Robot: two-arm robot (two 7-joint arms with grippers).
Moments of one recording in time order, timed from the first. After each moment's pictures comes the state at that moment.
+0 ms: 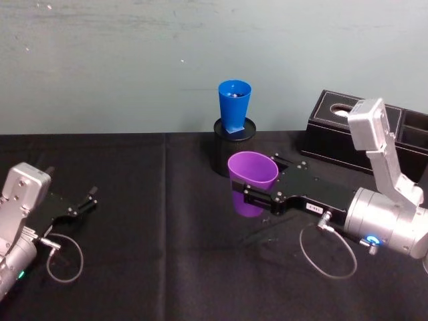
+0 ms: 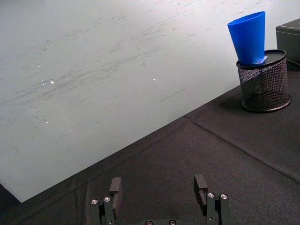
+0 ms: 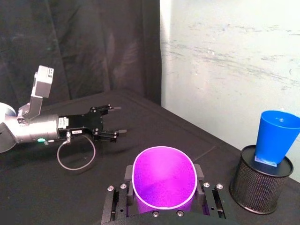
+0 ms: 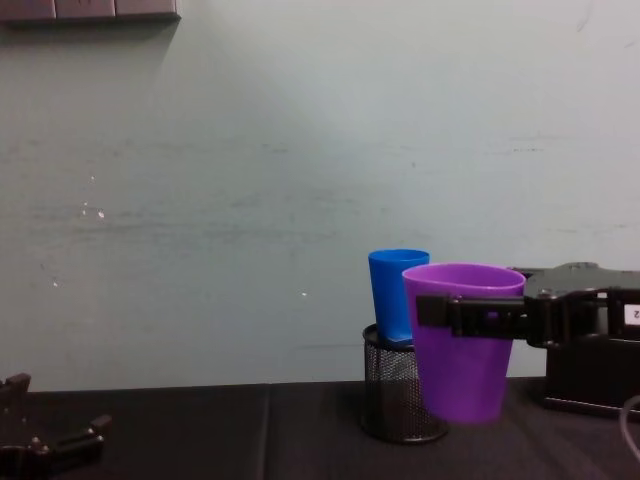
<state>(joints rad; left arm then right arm) -0.20 0.60 0.45 -1.41 -0.25 -0.12 0.03 0.27 0.61 -0.42 -1.70 0.55 0.17 0.53</state>
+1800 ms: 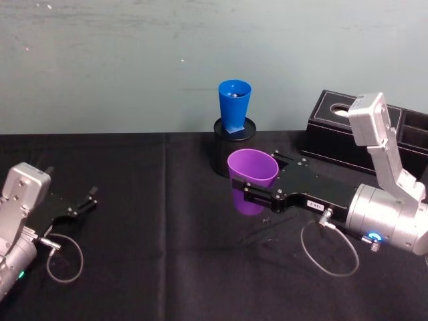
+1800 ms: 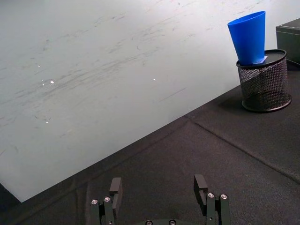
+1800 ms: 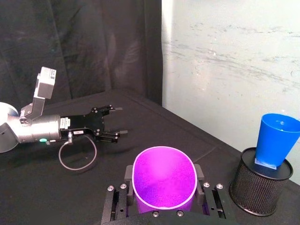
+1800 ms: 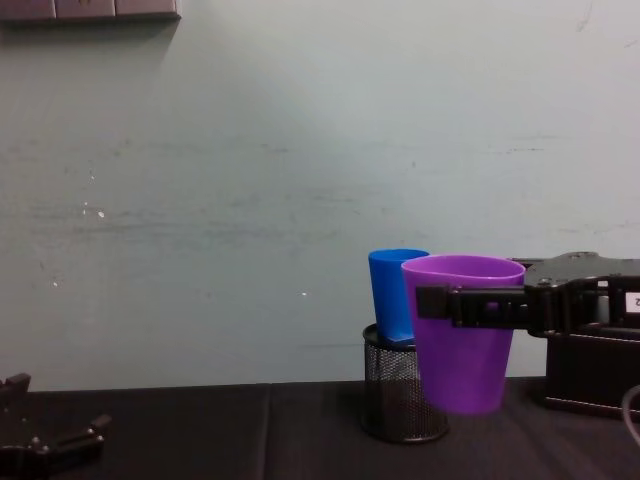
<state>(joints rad) -0.20 0.60 0.45 -1.41 -0.25 -0.12 0.03 0.29 0.62 -0.42 -1.72 0.56 0.18 0.52</state>
